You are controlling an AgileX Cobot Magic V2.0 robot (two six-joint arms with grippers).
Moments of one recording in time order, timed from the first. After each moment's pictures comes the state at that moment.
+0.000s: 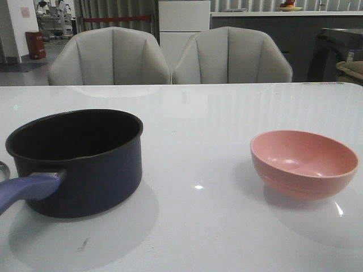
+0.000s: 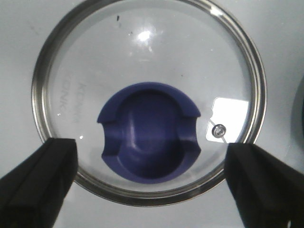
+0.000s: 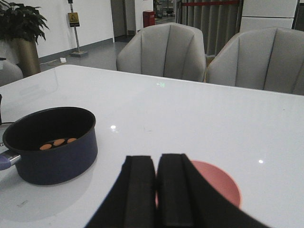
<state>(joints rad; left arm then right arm) 0.06 1.73 -1.18 -0.03 1.02 -0.03 0.40 0.16 -0.21 0.24 0.17 -0.16</state>
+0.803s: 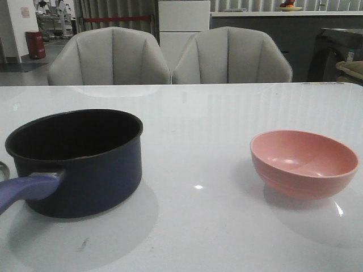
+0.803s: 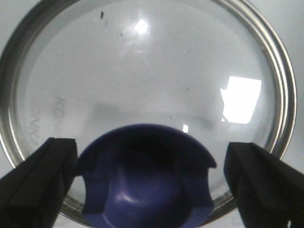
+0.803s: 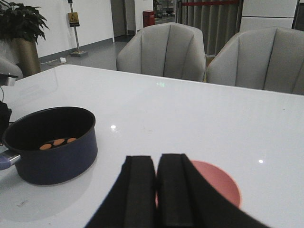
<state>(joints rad) 0.06 1.86 -1.23 -0.04 1.03 -0.02 0.40 0.16 -0.21 0.24 0.17 -0.16</state>
